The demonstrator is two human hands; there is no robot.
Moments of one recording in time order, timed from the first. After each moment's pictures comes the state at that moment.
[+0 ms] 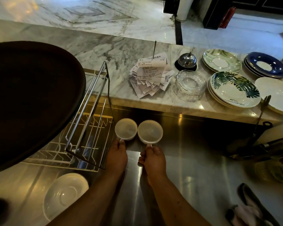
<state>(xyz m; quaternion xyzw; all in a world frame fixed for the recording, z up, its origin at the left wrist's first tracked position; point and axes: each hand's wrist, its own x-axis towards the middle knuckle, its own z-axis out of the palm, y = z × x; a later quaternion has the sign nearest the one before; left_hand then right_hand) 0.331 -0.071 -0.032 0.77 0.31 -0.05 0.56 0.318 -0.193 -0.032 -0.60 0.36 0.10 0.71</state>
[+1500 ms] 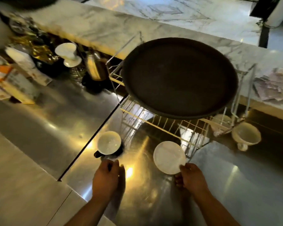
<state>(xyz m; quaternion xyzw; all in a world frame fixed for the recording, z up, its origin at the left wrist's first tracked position) 0.034 0.250 0.016 0.77 0.49 0.05 0.41 0.167 -0.028 -0.005 -0.82 0.18 0.30 0.46</state>
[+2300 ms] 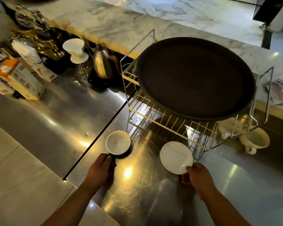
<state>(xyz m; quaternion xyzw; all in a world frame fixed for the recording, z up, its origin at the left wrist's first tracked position) 0.028 0.330 -0.002 0.70 0.44 -0.03 0.56 0.176 -0.011 -0.007 -0.82 0.19 0.28 0.46</state>
